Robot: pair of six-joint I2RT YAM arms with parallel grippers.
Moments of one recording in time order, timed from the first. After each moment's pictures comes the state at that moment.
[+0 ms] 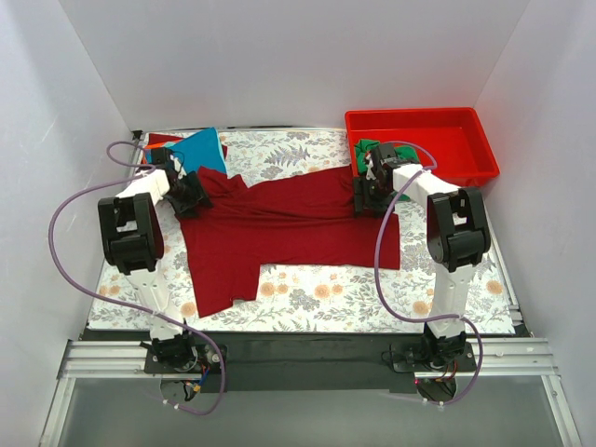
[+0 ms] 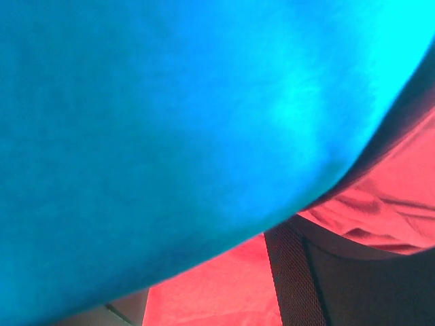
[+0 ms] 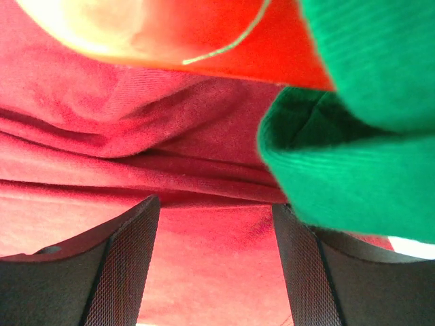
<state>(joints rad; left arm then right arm) 0.15 2.02 1.43 -0.57 0.27 -0.38 0.27 2.03 1.47 -0.65 -0.14 0.19</state>
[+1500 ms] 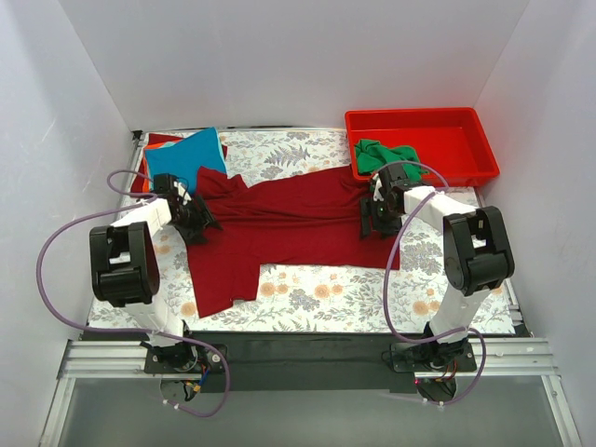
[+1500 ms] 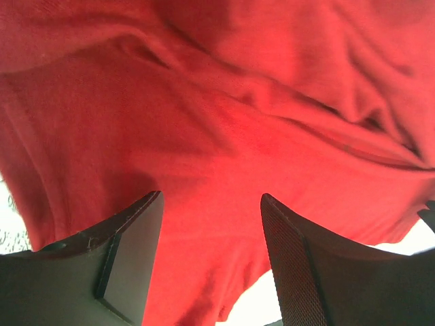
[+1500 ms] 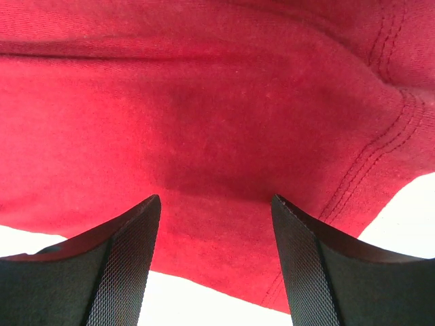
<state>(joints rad) 0.11 1.70 1.02 -0.49 0.35 -0.48 0.28 1.78 1.14 -0.58 -0.18 0.17</state>
